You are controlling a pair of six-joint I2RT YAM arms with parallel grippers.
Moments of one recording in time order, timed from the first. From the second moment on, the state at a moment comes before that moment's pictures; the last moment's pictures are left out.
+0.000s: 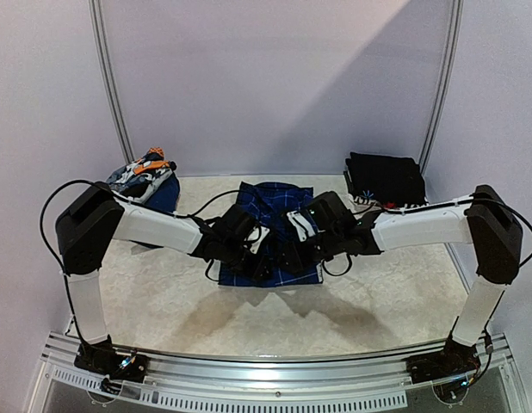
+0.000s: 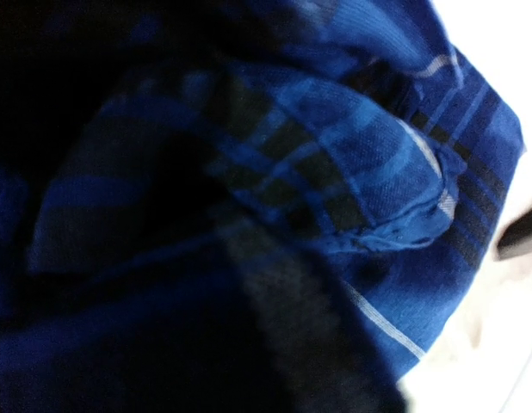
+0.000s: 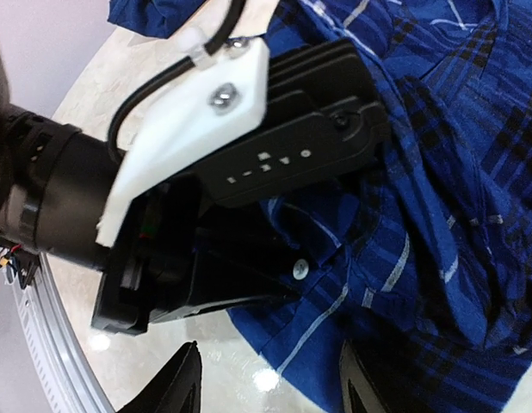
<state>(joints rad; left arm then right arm) -0.84 1.96 1.14 -0.15 0.16 -0.29 0.86 1.79 1.12 -0.10 -0.25 0.36</state>
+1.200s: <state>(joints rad) -0.84 1.96 1.13 -0.13 0.17 -0.30 0.70 2.22 1.53 -0.01 0.00 0.38</state>
